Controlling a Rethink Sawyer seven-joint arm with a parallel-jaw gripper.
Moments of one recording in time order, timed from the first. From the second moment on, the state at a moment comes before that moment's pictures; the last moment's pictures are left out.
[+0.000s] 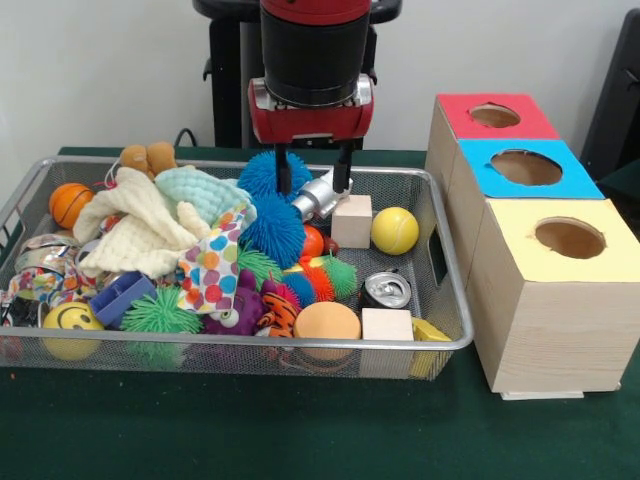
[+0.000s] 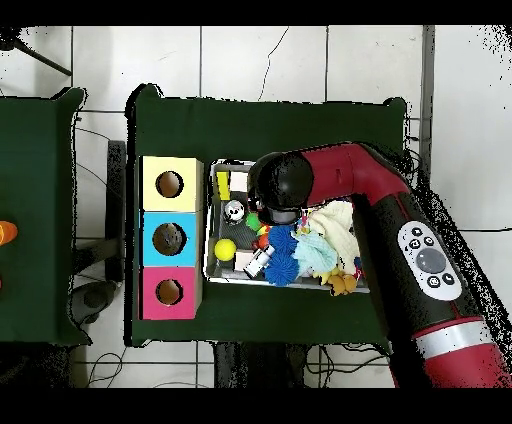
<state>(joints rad) -0.64 -0.64 0.66 1.50 -0.61 1.09 1.82</state>
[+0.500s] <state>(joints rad) -0.64 -0.64 0.66 1.50 -0.60 1.09 1.82</state>
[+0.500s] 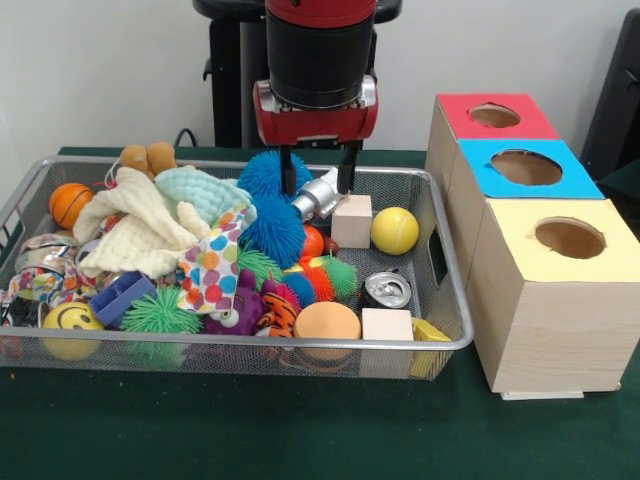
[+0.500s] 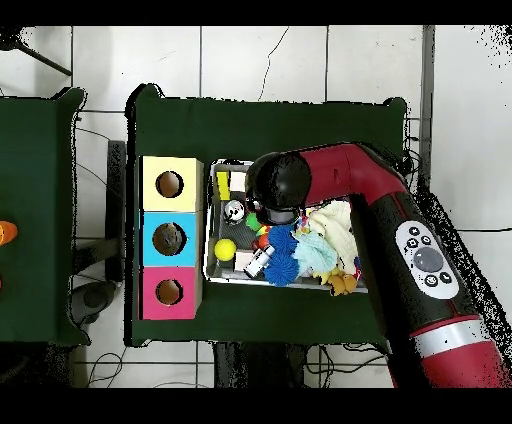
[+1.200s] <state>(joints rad) -0.64 -0.64 0.66 1.53 -0.60 1.04 1.82</state>
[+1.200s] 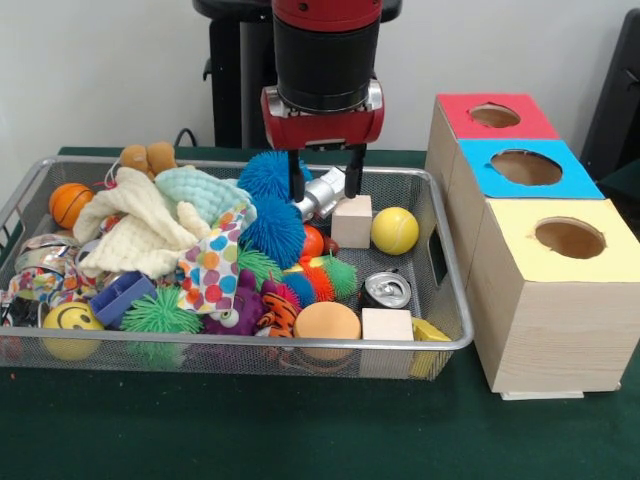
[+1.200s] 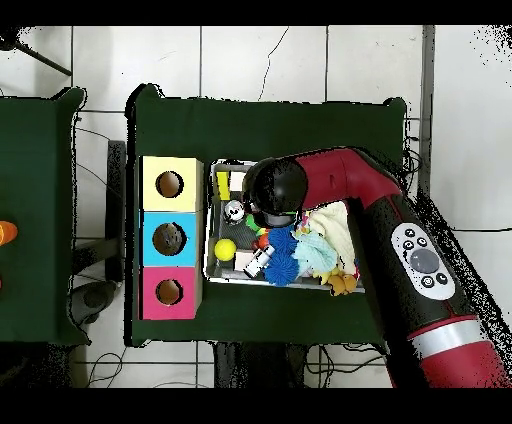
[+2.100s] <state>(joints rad) -0.63 -0.65 0.66 1.58 -0.61 0.99 1.82</state>
